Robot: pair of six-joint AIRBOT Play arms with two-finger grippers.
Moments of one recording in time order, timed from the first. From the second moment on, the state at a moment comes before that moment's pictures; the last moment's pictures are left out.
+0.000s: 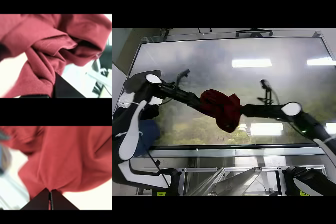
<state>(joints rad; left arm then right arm) 0.02 -1.56 1.34 0.68 -1.52 -0.97 0.30 -1.05 0.76 -0.52 0.74 1.16</state>
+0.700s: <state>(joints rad) 0.24 -0.98 1.39 0.57 -1.63 -1.01 0.00 -0.52 0.84 -0.45 0.90 1.15</state>
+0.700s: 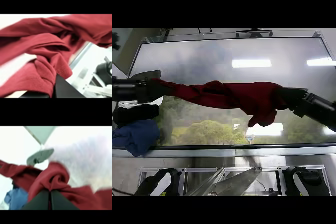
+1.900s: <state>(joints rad) 0.07 -1.42 0.92 0.61 -1.27 -0.81 -0.09 -1.36 0.93 -0.60 1.14 1.00</state>
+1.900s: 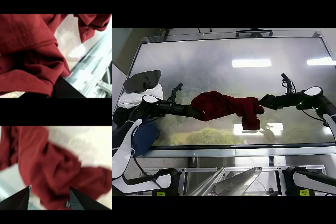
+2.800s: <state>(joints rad) 0.07 -1.49 0.99 0.61 -1.37 -0.80 0.22 -1.35 0.82 -0.53 0.73 1.03</state>
